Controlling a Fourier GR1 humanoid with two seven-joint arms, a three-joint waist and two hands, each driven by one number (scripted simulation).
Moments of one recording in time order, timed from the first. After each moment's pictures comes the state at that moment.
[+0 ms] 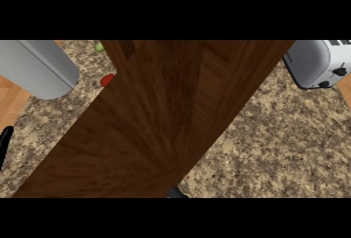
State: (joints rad) left arm 0.38 0.74 -0.13 -2.06 0.92 0.16 -0.49; right arm -0.55 -0.13 0.83 -2.25 -0.03 -0.42 0.76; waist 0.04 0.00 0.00
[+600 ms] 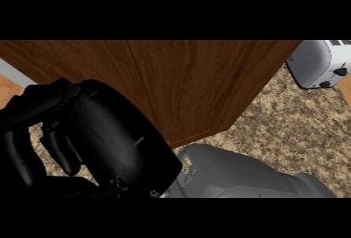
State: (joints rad) left arm 0.34 0.70 -0.12 -2.05 0.90 0.18 -0.45; right arm -1.07 -0.01 0.61 -1.70 -0.22 -0.48 0.62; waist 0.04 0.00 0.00
